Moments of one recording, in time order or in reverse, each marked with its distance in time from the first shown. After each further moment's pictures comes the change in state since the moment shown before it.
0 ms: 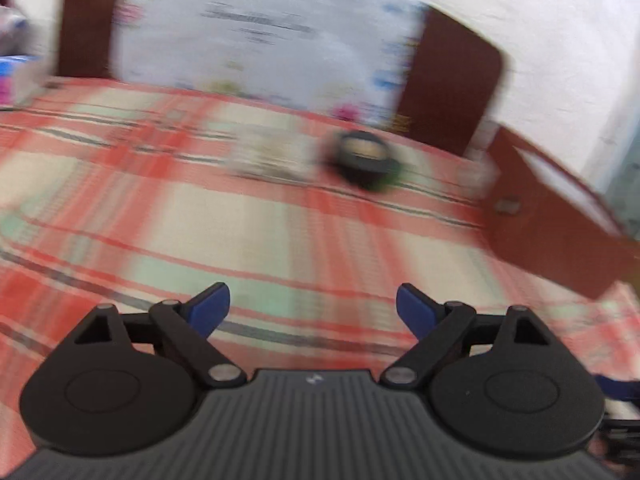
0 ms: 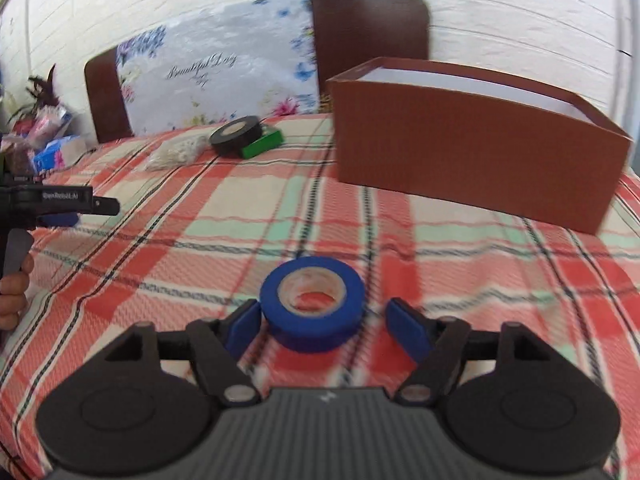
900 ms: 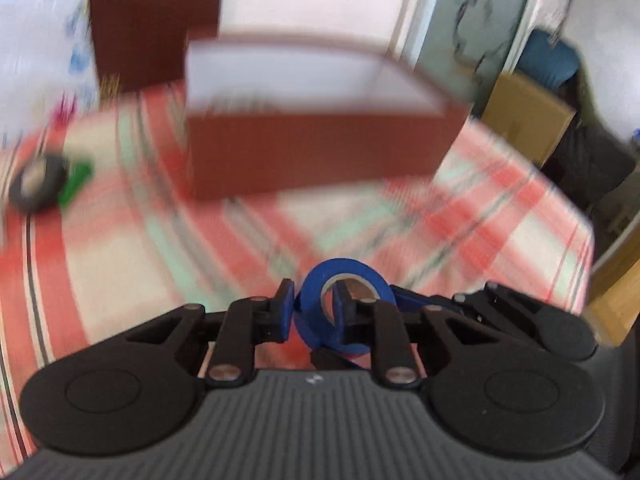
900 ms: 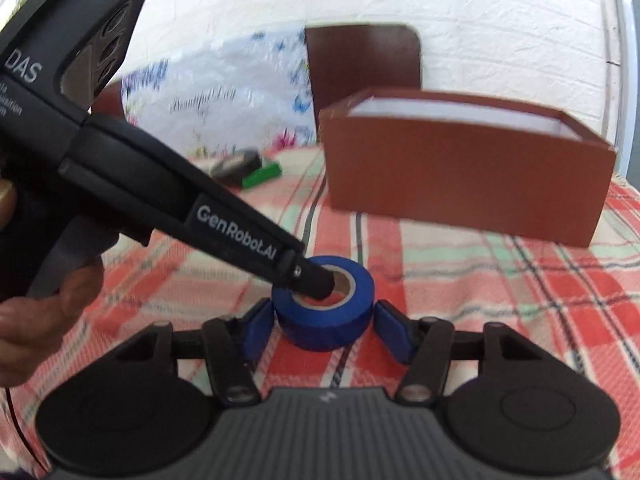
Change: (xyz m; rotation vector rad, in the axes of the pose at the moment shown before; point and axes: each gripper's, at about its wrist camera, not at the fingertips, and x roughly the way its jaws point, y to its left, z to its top) left arm 0.029 -0.185 0.012 0.432 0.207 -0.320; right arm -0.008 -0.008 0.012 0.001 -0.185 -0.010
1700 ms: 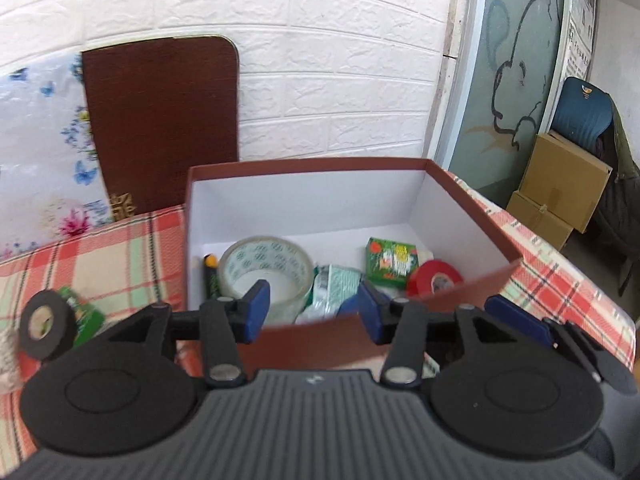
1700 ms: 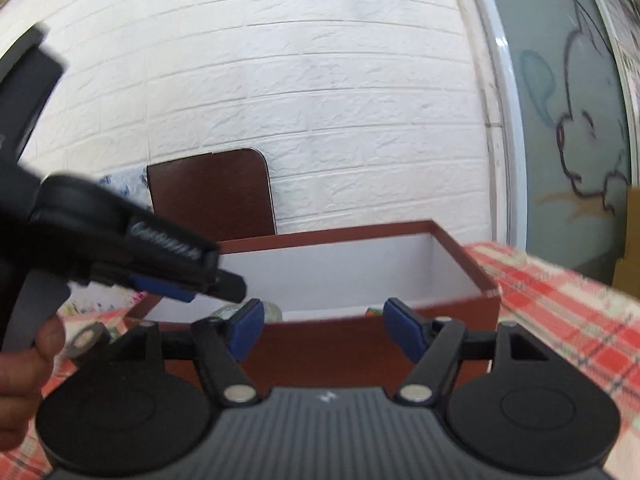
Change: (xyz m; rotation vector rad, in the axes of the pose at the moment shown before) left arm 0.027 -0.005 0.078 0.013 -0.155 0.150; right arm 0.027 -0.081 0.065 0.235 -0.217 -0.238
